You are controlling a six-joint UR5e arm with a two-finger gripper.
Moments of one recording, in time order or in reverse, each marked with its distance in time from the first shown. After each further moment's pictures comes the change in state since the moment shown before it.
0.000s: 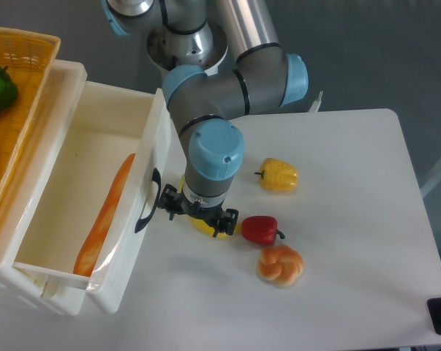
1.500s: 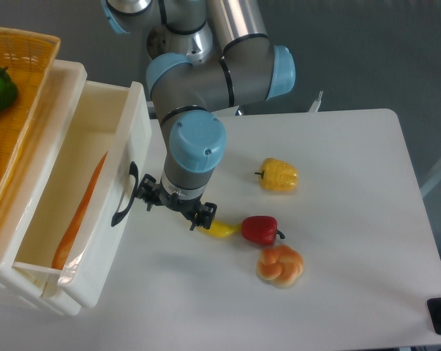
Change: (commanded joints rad) arm -0.048 0.029 -0.002 -0.046 -0.045 -0.009
